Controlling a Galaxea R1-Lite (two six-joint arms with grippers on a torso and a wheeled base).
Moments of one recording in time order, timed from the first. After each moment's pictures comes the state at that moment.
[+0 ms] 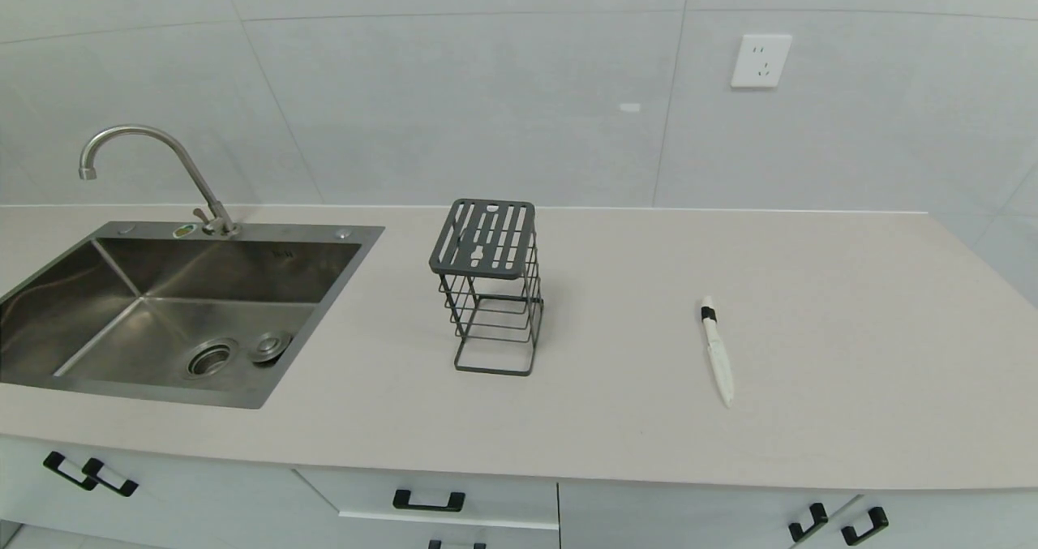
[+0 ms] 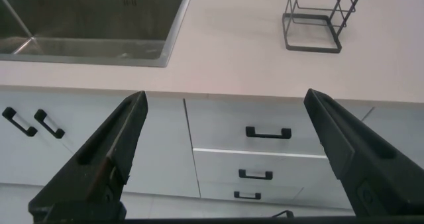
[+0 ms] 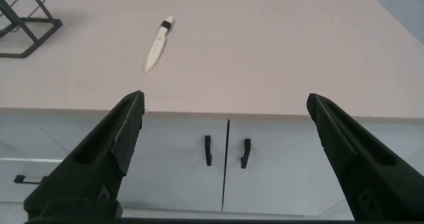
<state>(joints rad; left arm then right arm) 0.00 0.00 0.00 0.00 0.02 -0.01 0.00 0.00 0.00 0.00 -0.02 0.00</state>
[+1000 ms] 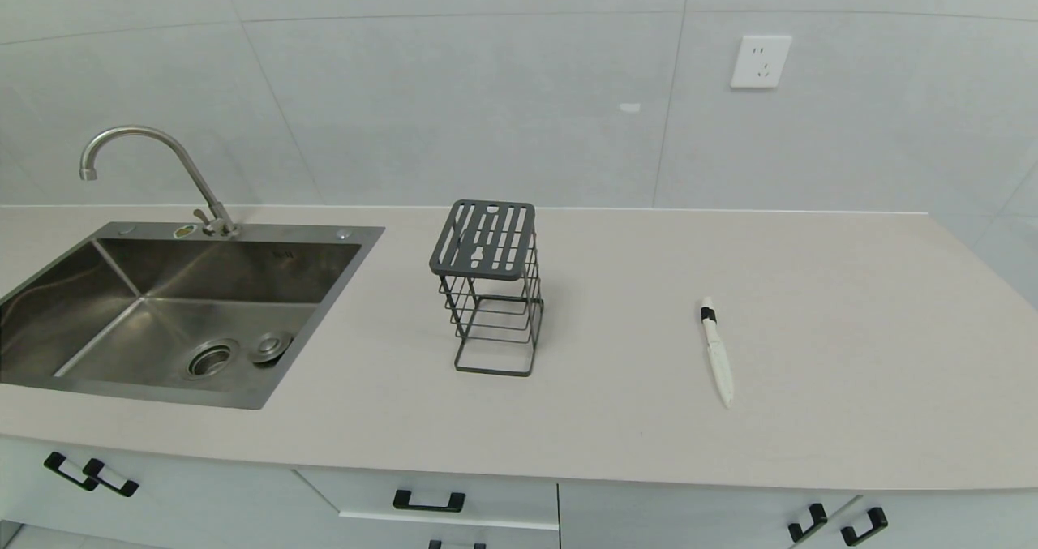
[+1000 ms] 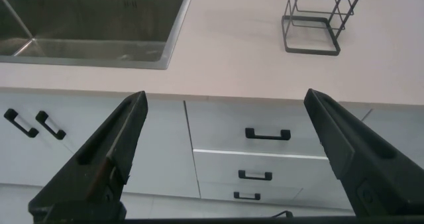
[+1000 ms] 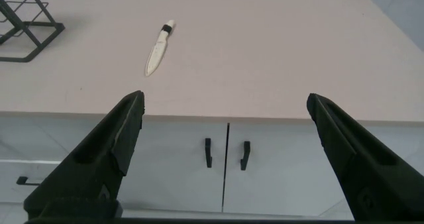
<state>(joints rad) 0.00 0.00 0.00 0.00 0.02 -0.01 0.00 0.00 0.00 0.00 -0.02 0.00</state>
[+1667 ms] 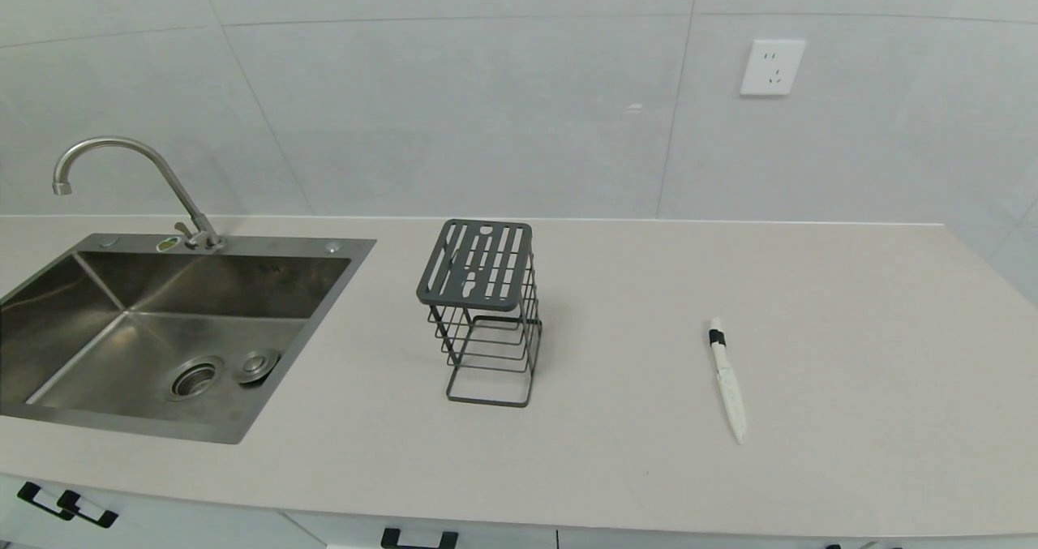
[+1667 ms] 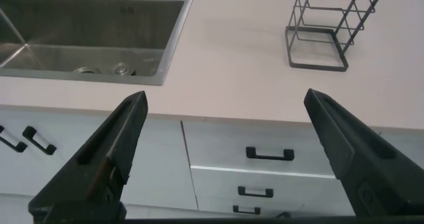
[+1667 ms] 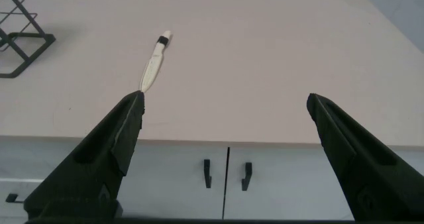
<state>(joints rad) 0.00 0.00 0.00 0.00 0.02 -0.02 0.00 0.00 0.00 0.00 -0.02 0.00</state>
